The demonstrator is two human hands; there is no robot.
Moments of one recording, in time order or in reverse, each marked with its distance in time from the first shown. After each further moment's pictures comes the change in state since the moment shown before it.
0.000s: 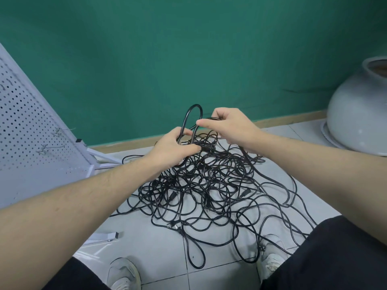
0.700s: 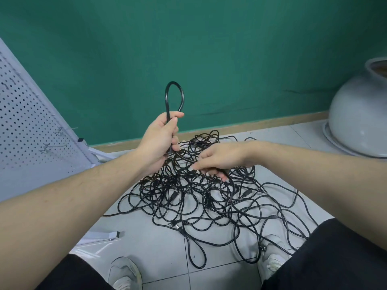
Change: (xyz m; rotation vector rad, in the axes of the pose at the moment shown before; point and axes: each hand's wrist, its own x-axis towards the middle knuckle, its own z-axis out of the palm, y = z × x) left_hand 0.008 0.006 -0.014 -0.626 0.145 -0.006; right_hand -0.016 0.009 0.023 -0.267 -0.731 0.240
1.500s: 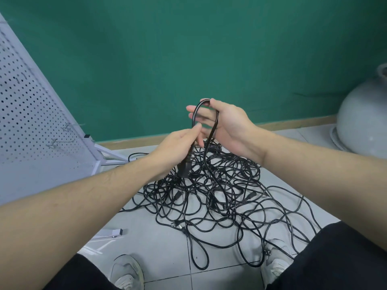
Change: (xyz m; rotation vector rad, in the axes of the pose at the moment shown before) left_hand -0.013 -0.011 -0.006 0.483 -0.203 0.074; right_hand 0.019 -0.049 -0.013 1.165 0.478 -0.344
